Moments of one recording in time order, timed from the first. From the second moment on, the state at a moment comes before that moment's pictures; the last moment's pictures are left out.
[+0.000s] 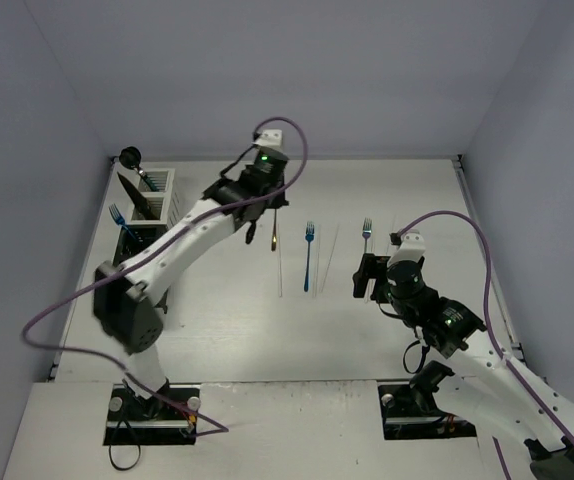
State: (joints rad) left arm -0.68 1.83 1.79 -0.65 -0.33 -0.47; right arm 0.66 0.72 0.62 -0.47 0.39 0.50
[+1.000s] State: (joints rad) left arm 0.11 1.36 1.13 -0.05 -0.40 -0.29; right arm 0.66 0.74 0.62 -0.47 0.33 0.47
